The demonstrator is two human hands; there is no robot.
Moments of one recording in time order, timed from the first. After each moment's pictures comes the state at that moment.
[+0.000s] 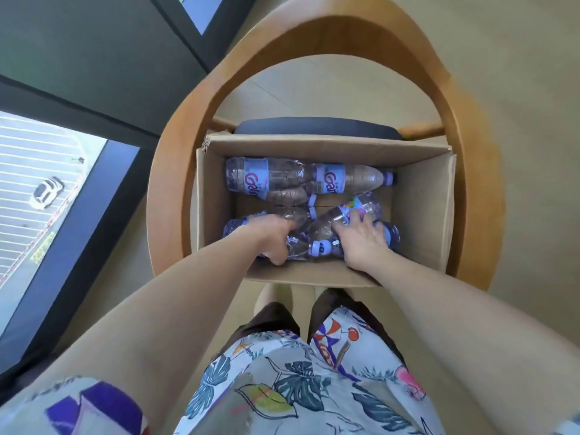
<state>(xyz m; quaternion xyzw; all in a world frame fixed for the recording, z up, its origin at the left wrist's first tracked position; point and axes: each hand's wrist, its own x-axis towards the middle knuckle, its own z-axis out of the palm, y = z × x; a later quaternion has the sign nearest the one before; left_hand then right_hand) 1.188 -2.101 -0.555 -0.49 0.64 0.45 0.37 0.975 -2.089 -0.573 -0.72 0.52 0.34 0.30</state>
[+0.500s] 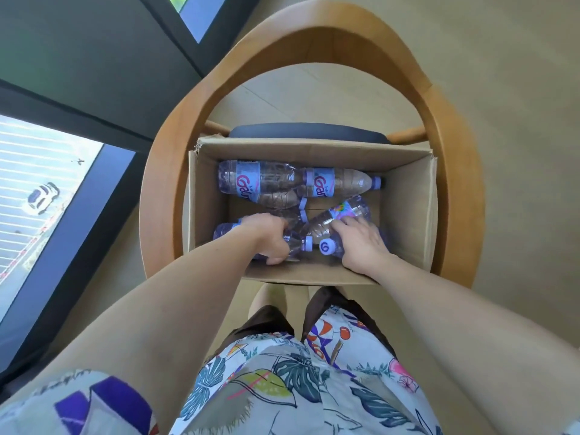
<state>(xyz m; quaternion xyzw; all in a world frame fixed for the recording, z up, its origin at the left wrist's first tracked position) 1.176 -2.108 -0.545 -0.53 0.61 0.46 0.37 0.948 -2.089 -0.566 -0.73 0.53 0.24 0.36</state>
